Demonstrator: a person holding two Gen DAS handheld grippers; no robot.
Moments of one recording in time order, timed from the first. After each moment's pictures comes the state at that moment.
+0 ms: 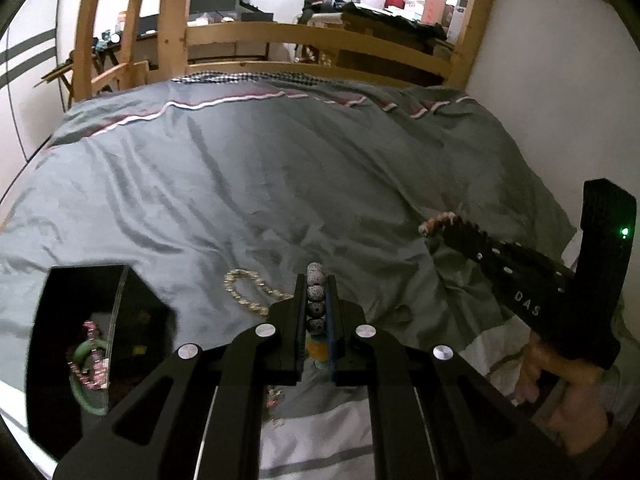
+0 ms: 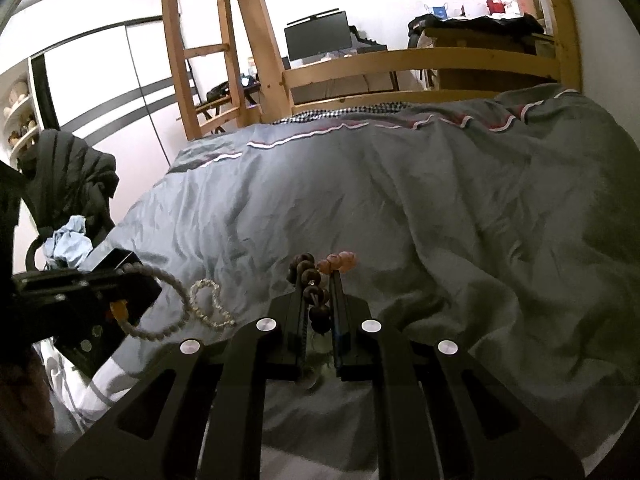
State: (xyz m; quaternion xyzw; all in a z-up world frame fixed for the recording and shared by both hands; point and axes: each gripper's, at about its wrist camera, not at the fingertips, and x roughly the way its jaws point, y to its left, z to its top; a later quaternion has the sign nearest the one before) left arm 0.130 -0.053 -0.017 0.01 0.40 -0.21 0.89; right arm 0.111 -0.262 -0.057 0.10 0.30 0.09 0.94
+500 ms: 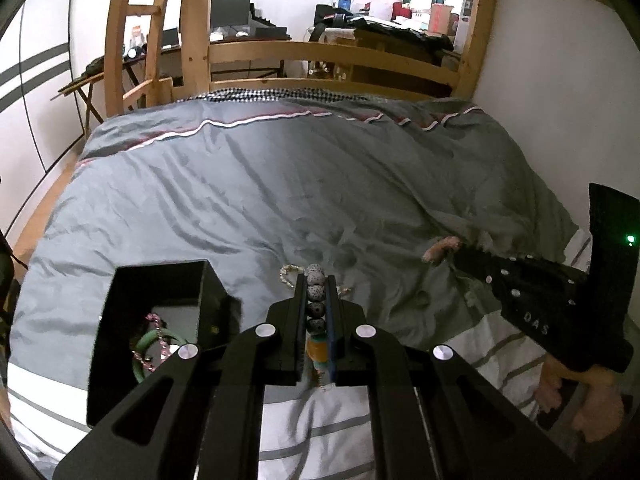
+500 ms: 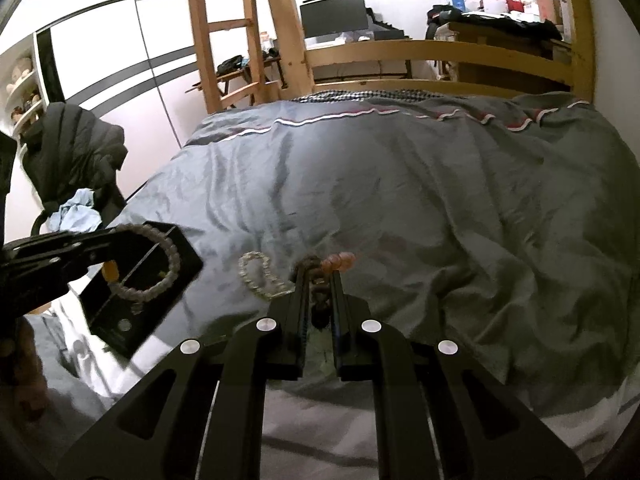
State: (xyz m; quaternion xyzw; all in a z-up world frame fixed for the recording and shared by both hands) left arm 0.104 -0.009 0.018 0.03 0.38 -0.19 0.90; right arm 0.081 -0.211 -0.027 0.07 0.34 0.11 0.93
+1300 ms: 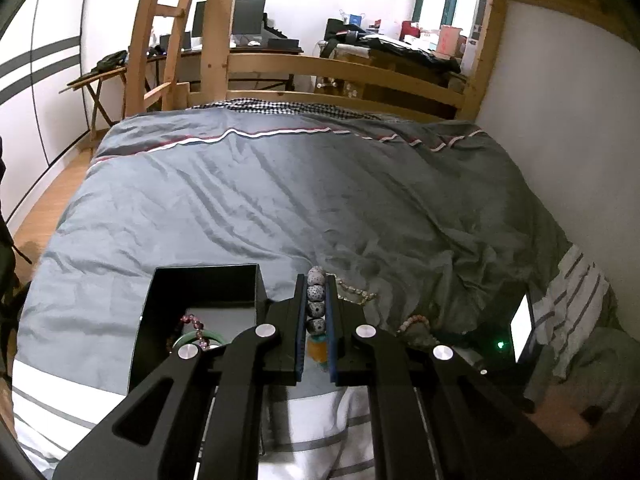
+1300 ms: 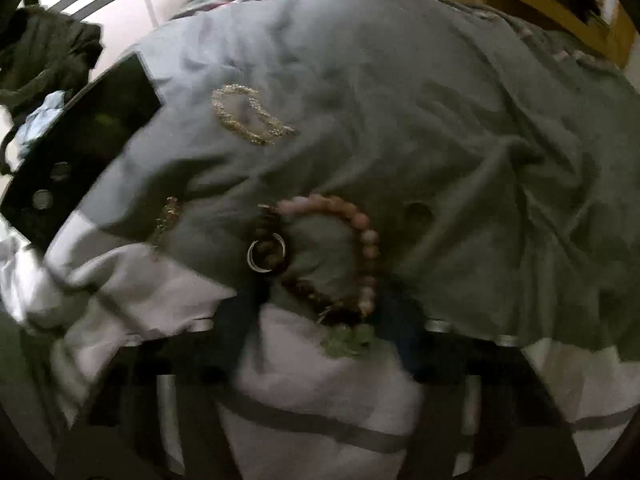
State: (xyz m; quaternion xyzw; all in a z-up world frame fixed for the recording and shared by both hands) left arm 0.102 0.045 0.031 0.00 0.37 -0.19 0.91; right arm 0.092 -0.170 -0.136 -0.01 0.49 0.08 0.87
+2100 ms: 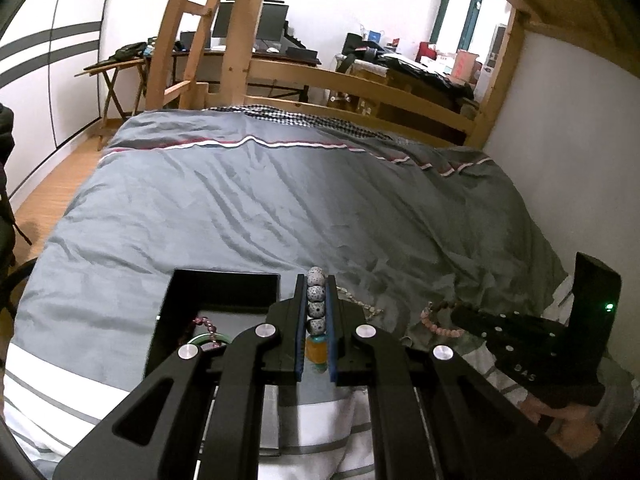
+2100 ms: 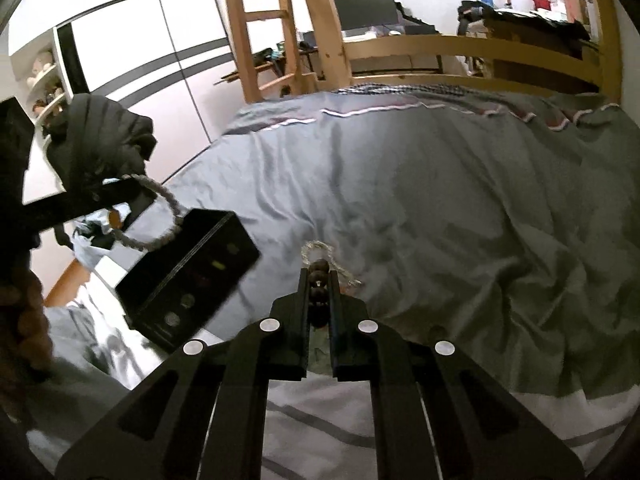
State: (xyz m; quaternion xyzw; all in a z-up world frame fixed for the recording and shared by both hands) left arm 0.103 0.071 0.038 -0.04 0.35 -0.18 0.92; right arm 0.071 -0.165 -0.023 0.07 0.35 0.16 0.92
